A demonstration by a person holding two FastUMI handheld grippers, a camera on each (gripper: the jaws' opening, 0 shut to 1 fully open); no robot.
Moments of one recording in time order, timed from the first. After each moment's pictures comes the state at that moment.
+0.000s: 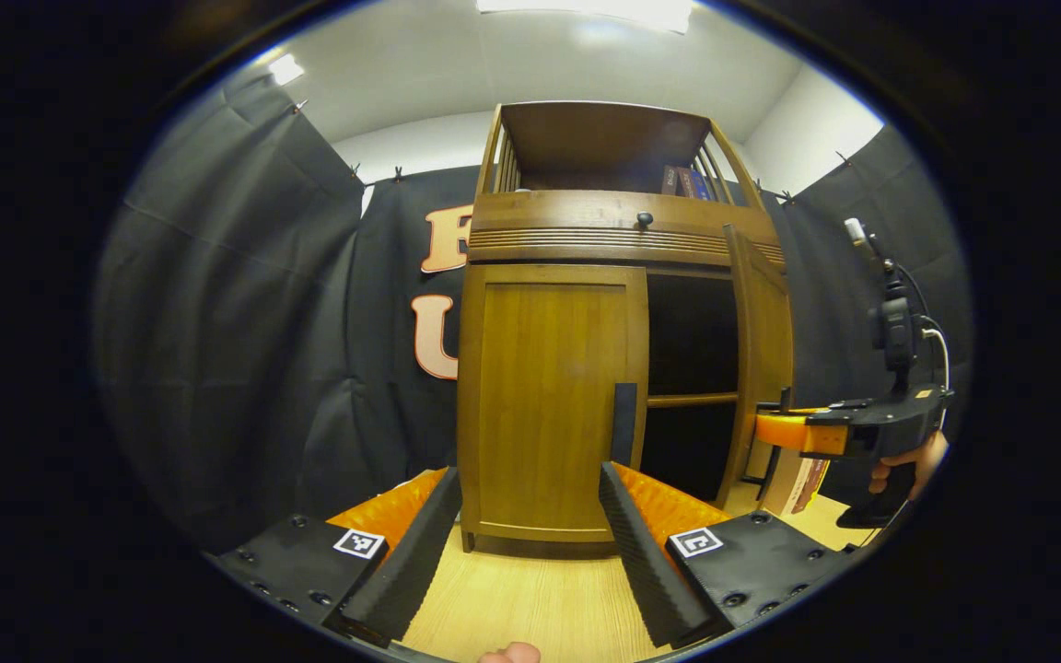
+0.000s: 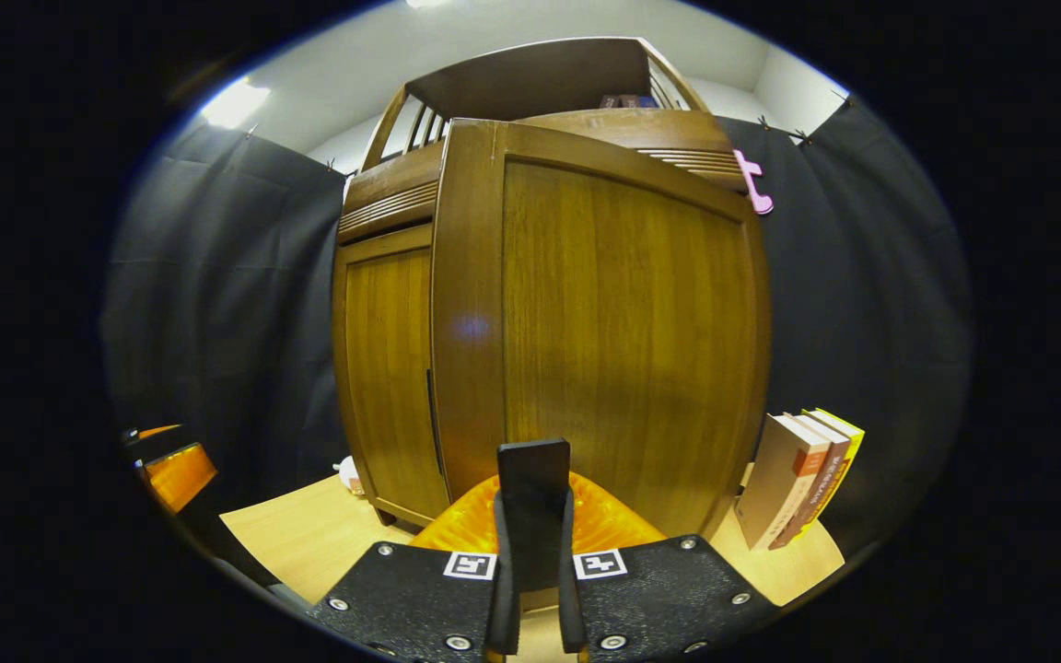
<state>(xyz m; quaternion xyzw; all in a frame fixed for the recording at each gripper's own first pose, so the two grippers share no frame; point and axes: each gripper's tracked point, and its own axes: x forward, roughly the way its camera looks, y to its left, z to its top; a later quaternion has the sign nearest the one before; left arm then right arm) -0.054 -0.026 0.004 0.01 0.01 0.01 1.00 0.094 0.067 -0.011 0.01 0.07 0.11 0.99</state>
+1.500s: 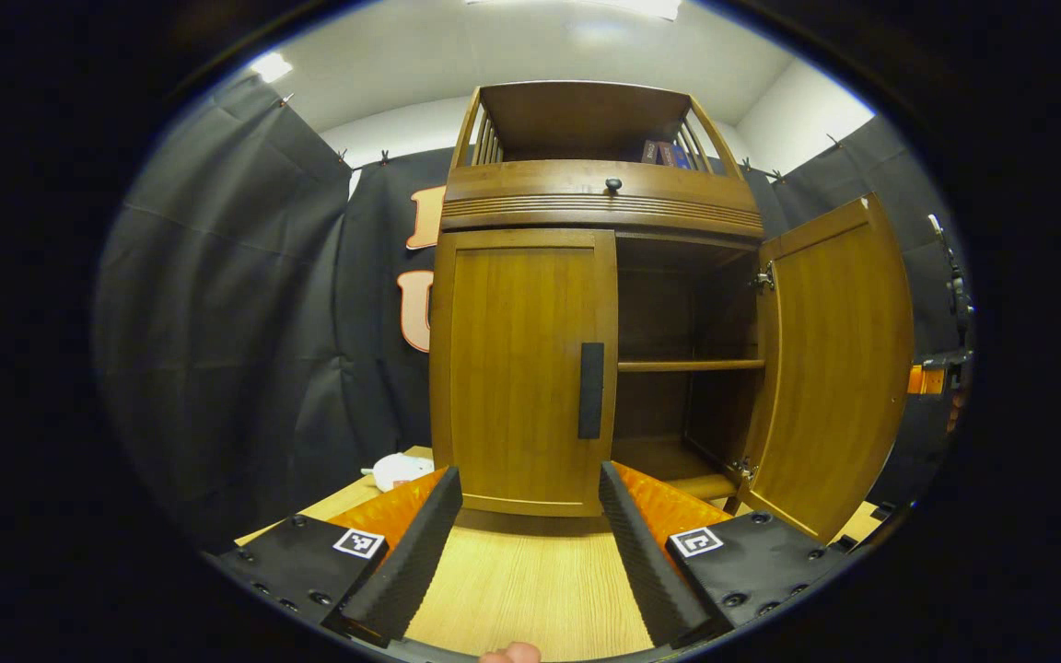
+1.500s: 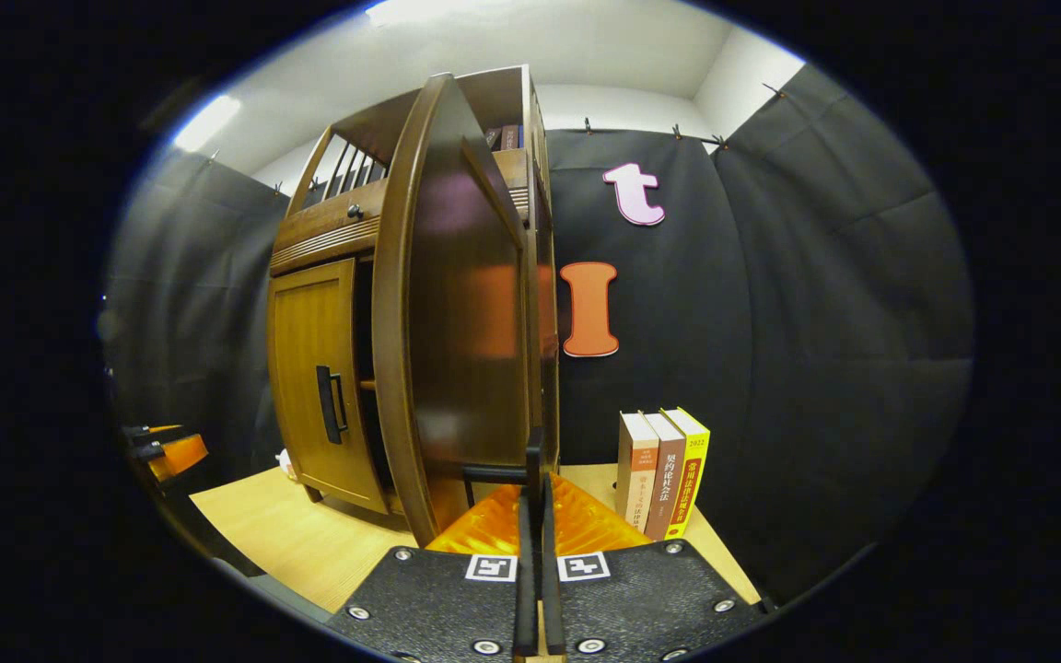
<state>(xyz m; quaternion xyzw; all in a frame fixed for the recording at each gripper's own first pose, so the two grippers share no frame) -0.070 -0.062 -0.034 0.02 0.05 0.01 1.00 0.040 -0.130 -0.002 0.02 0.06 0.05 1.00</state>
